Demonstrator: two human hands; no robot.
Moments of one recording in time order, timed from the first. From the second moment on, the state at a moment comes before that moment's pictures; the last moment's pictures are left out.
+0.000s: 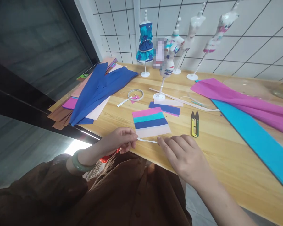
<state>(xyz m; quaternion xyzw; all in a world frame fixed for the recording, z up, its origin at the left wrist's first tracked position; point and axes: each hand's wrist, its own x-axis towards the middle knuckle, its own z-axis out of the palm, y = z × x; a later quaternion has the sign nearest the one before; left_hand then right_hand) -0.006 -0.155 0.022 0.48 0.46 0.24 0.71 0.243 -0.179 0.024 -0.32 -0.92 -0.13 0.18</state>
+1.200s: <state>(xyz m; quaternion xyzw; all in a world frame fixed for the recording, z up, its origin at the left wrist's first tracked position) -0.018 -0.169 0.033 0.57 0.51 0.27 0.58 0.264 -0.185 -0.001 -0.38 -0.89 -0.08 0.24</state>
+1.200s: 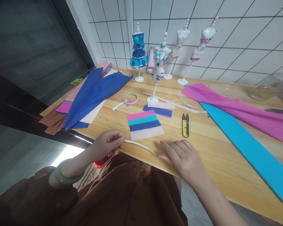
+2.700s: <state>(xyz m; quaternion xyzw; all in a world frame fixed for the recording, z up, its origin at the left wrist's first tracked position) -0.021 -0.179 0.027 0.68 0.54 0.27 0.41 0.232 -0.180 0.002 -0.63 -0.57 0.41 0.34</state>
